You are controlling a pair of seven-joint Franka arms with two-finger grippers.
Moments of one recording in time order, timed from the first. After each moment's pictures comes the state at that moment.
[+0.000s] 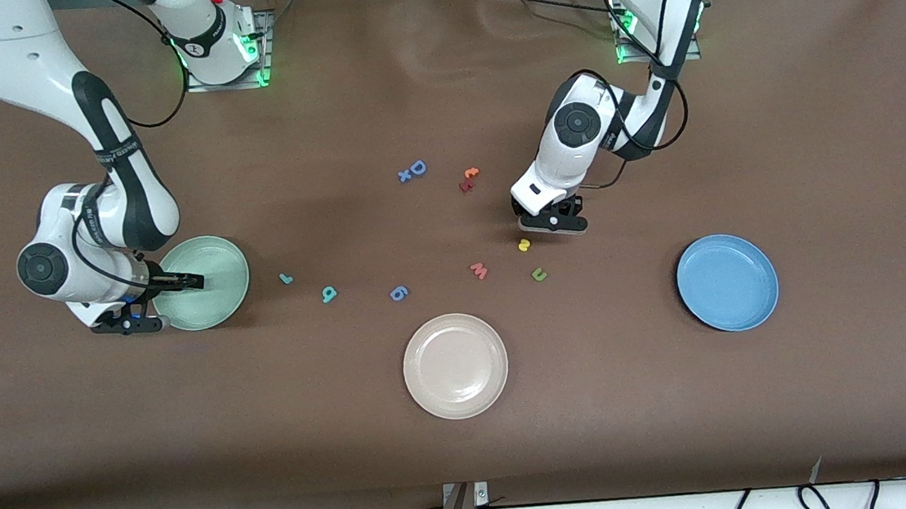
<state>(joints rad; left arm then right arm) -0.64 0.49 0.02 -2.17 -0.13 2.72 -0.38 0.13 0.49 -0.17 -1.95 0.07 2.25 -0.02</state>
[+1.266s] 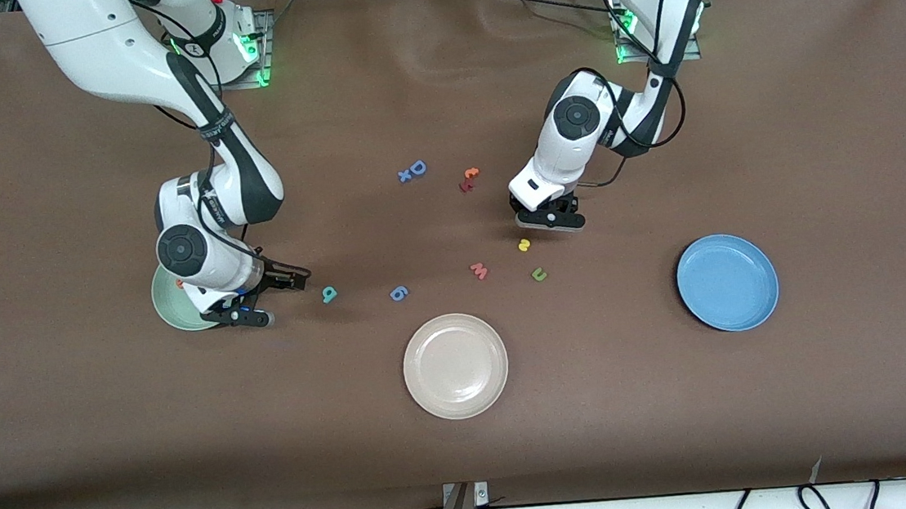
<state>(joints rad) -0.65 0.48 0.02 -2.19 -0.12 2.77 -0.38 0.29 0.57 -0.02 -1.91 0.07 2.38 0.42</state>
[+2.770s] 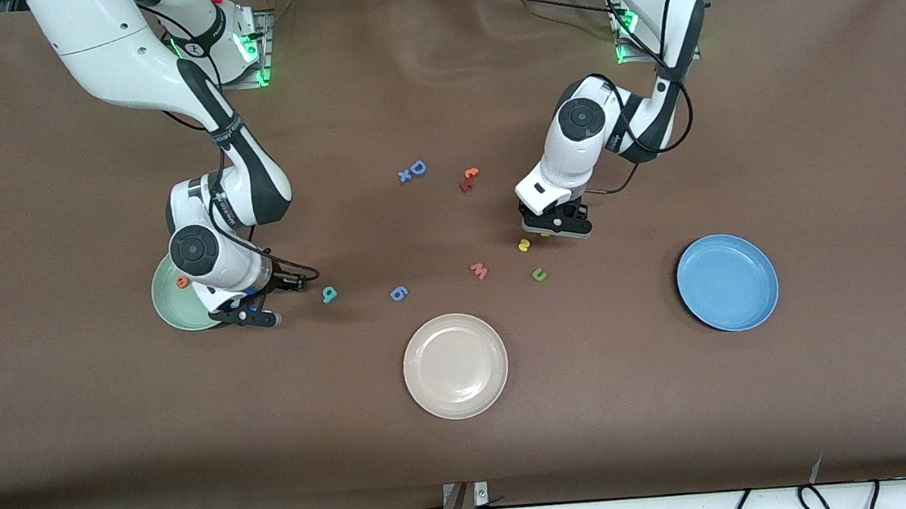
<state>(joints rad) -0.65 0.49 0.07 -2.19 0.00 2.79 -0.38 0.30 0.60 -0.02 -1.91 0.07 2.40 0.43</state>
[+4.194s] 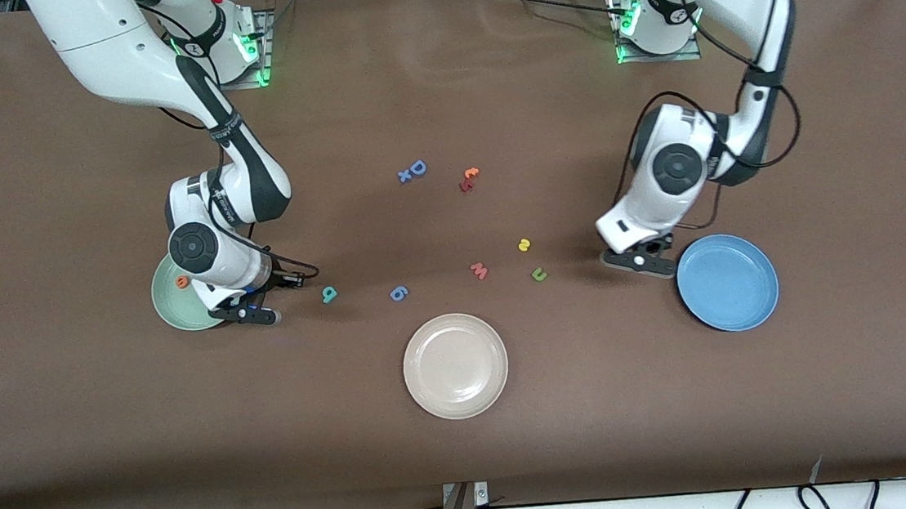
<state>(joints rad) -0.36 0.44 0.09 -2.06 0.02 2.46 0.03 0.31 0.58 -0.02 -1.92 0.07 2.40 0.43</state>
